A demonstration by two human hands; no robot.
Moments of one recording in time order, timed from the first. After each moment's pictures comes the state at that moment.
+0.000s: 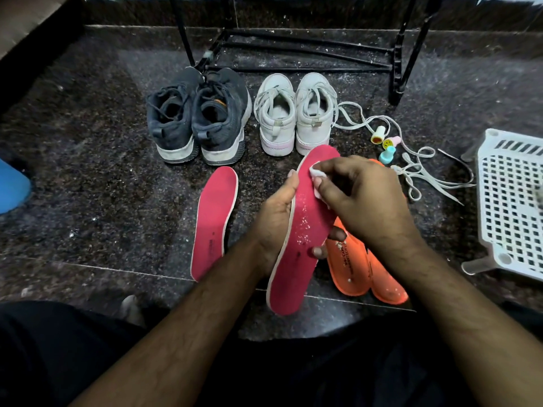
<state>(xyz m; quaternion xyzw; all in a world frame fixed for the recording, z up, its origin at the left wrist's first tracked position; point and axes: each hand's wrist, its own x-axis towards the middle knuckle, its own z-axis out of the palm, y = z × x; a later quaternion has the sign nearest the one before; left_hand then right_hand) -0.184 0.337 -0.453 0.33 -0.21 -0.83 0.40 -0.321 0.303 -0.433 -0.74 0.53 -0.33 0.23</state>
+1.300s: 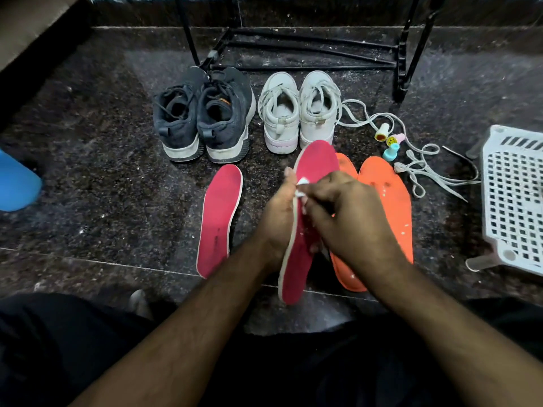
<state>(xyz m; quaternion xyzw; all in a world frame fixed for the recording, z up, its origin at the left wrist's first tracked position) -0.186 0.329 -0.478 0.43 -0.22 -0.76 0.44 -0.301 0.334 -0.432 -0.77 0.51 -0.31 0.23</state>
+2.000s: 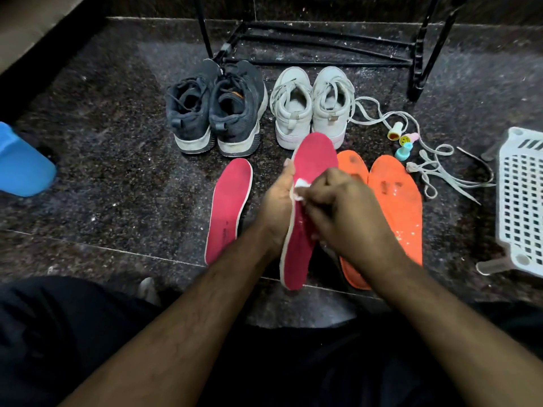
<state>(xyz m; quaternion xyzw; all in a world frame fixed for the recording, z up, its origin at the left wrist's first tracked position) -0.173 0.327 -0.467 0.44 -0.18 -0.75 0.45 -0.293 0.328 -0.444 -0.83 0.45 -0.29 0.19</state>
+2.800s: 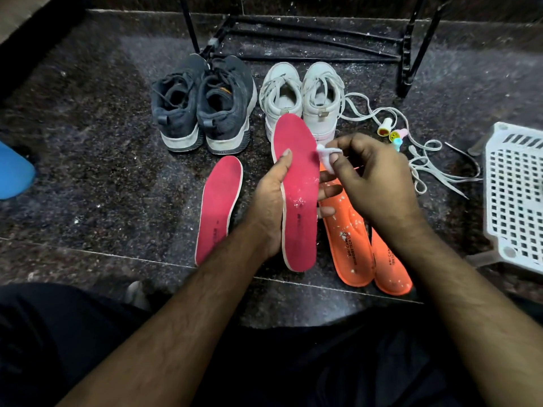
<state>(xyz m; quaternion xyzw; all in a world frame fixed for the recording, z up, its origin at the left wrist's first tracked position) -0.177 0.324 -0.455 0.45 -0.18 -0.73 0.49 -0.320 0.295 -0.435 -0.70 0.54 -0.38 0.28</state>
